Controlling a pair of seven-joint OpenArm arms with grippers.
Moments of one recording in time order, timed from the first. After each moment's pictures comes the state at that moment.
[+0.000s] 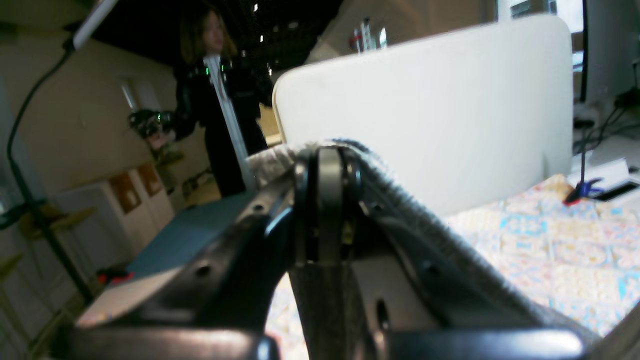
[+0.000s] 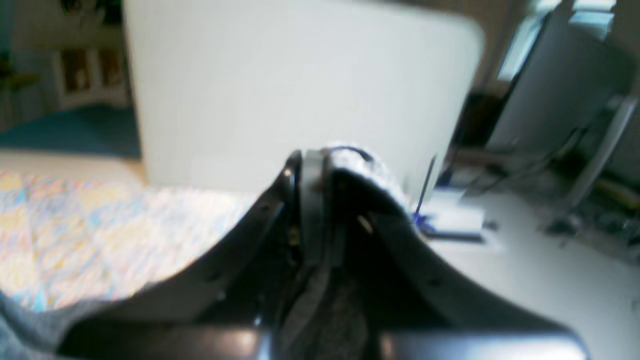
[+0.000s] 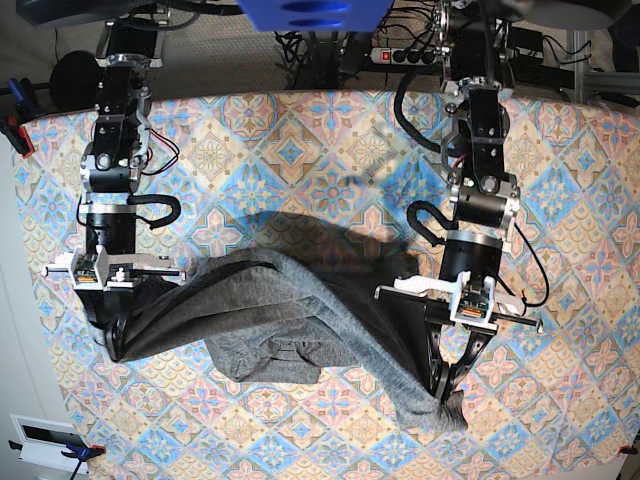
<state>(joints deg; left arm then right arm) -4.3 -3.6 1.5 116.1 5.1 -6.8 7.4 -4.7 12.6 8.5 112.5 6.6 2.6 -1.3</state>
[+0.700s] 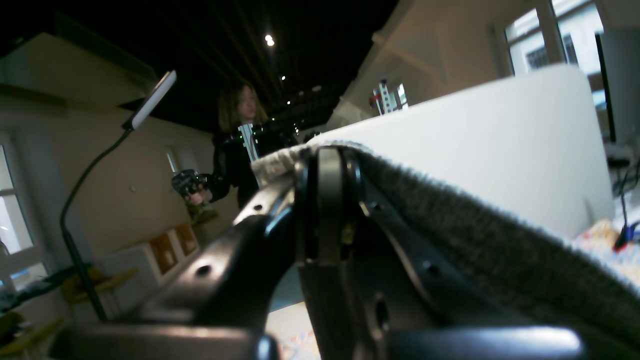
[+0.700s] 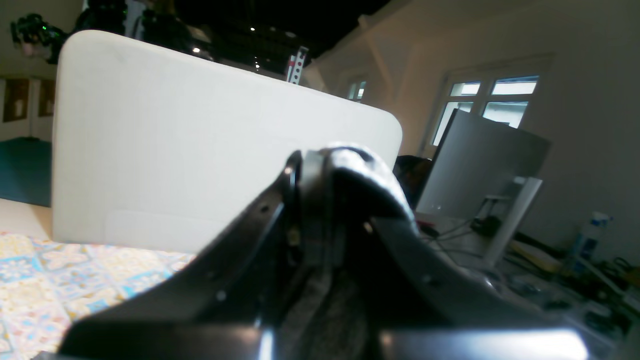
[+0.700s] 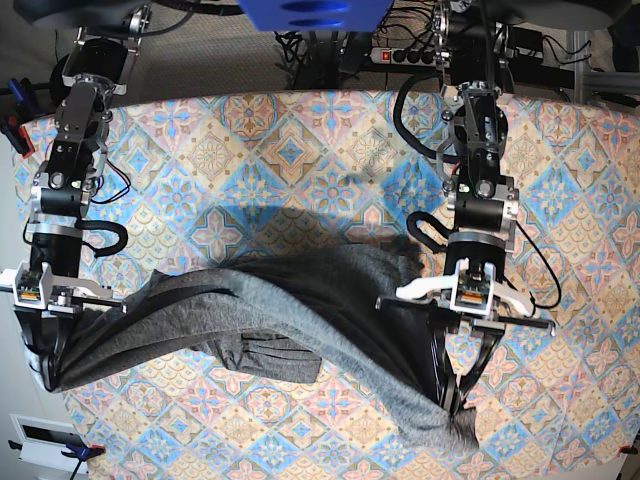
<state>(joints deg) -5.2 -3.5 1.7 116.2 11.6 -3.8 -3.3 1.0 19.3 16.5 112.8 6.6 2.9 -0.6</state>
